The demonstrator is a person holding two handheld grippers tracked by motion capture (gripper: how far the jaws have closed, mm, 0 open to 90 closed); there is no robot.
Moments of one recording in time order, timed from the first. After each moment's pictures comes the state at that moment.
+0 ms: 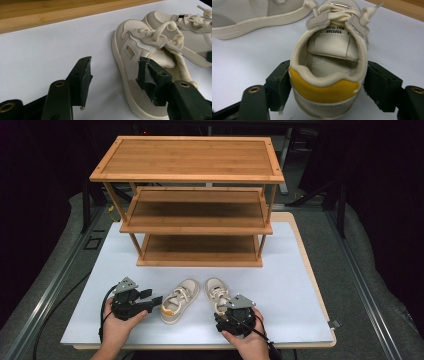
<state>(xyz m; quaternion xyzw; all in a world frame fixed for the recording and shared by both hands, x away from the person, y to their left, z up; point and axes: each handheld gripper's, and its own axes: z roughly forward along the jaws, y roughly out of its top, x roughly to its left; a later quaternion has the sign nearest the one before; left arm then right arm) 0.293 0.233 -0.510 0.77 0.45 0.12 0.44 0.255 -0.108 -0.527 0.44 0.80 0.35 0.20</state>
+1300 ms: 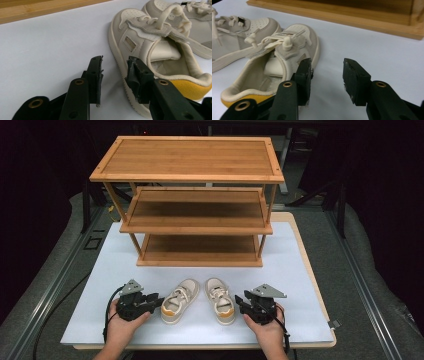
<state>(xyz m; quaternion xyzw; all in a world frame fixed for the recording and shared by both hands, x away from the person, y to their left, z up) 0.294 0.225 -0.523 0.79 0.44 0.10 0.43 0.279 -0.165 -0.522 0.48 0.74 0.43 0.20</state>
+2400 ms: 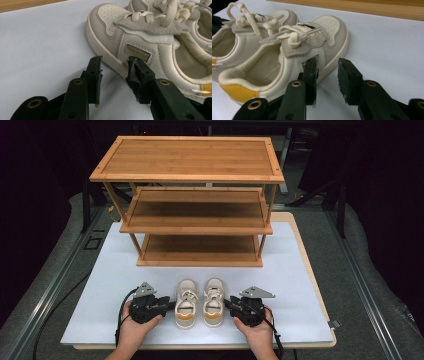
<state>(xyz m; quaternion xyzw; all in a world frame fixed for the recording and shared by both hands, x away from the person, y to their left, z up) 0.293 0.194 -0.530 0.79 0.43 0.09 0.42 0.280 -0.139 -0.533 0.47 0.75 0.44 0.14</state>
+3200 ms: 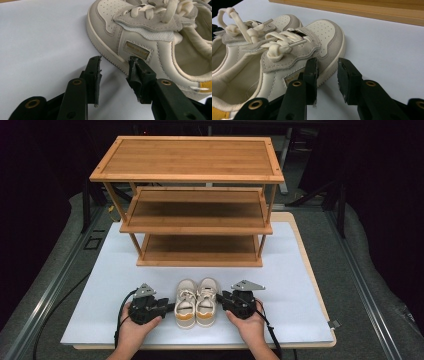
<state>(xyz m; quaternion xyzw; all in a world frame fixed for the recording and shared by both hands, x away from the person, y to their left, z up) 0.290 0.197 -0.532 0.79 0.44 0.08 0.41 0.305 -0.121 -0.540 0.46 0.76 0.45 0.12</state>
